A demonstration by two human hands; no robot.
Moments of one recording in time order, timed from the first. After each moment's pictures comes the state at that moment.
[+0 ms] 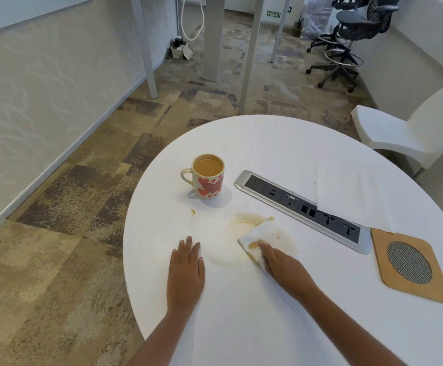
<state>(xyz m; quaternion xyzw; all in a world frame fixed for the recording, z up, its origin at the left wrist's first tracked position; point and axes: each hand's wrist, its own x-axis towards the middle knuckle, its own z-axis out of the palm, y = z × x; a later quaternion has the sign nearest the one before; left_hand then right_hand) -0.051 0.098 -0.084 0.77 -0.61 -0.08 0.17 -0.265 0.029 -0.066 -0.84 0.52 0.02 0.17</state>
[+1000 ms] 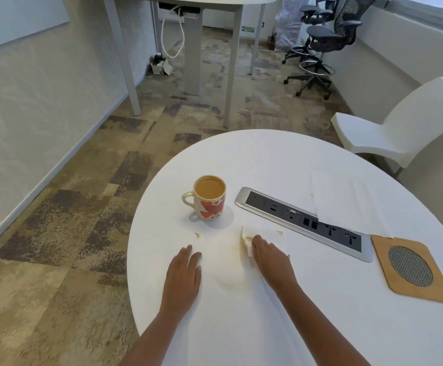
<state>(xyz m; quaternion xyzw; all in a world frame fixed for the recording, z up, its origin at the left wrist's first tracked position) 0.004 0.059 -0.083 0.70 -0.69 -0.10 0.18 -0.193 0.000 -0.050 -0.76 0.64 -0.02 0.09</state>
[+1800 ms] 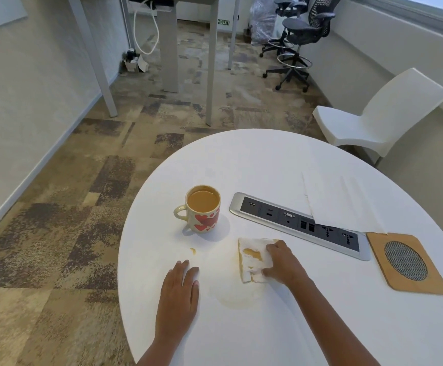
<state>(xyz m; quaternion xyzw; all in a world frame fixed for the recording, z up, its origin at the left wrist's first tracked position) 0.018 0.049 -0.097 0.68 -0.69 -0.12 0.21 -0.211 -0.031 -0.046 -0.66 0.71 0.06 0.24</state>
